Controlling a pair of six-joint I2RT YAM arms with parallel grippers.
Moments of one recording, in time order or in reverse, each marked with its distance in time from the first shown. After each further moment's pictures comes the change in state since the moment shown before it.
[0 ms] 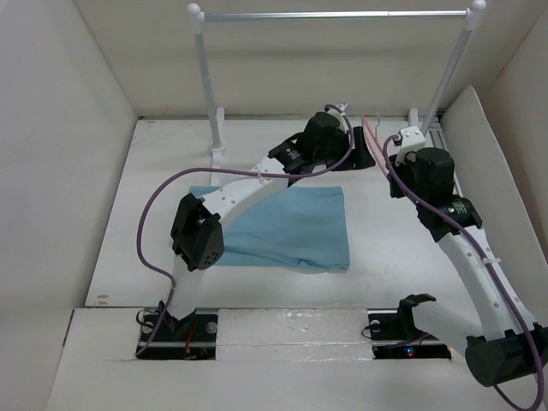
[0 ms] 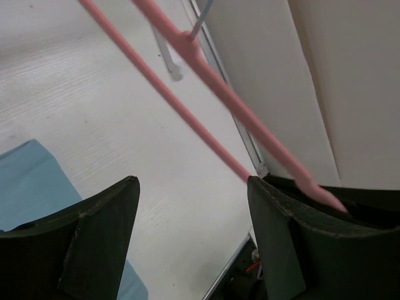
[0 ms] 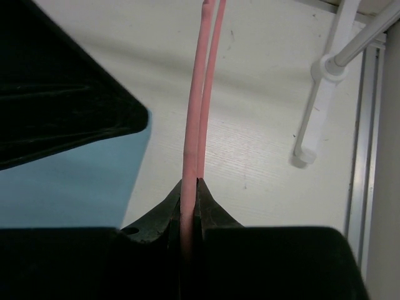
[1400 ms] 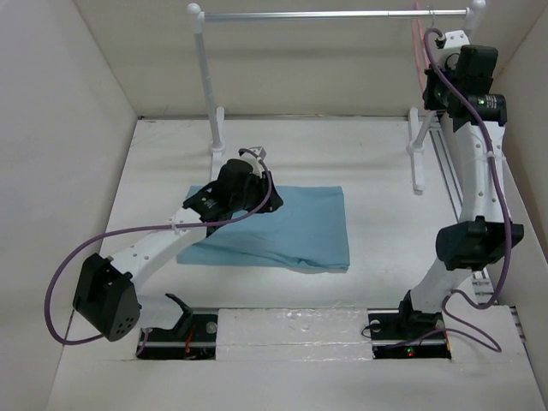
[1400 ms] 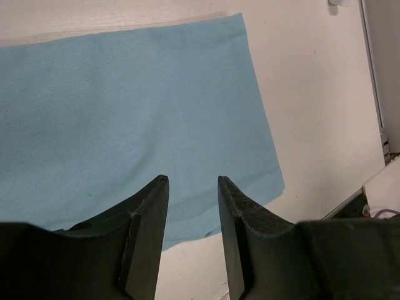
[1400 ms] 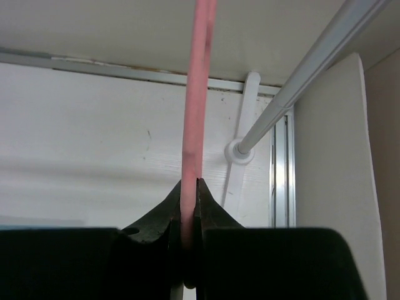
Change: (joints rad) left arm 0.201 -0.737 -0.970 0.053 -0.089 0.162; right arm -0.317 0.763 1.061 -0.279 -0.169 -0.056
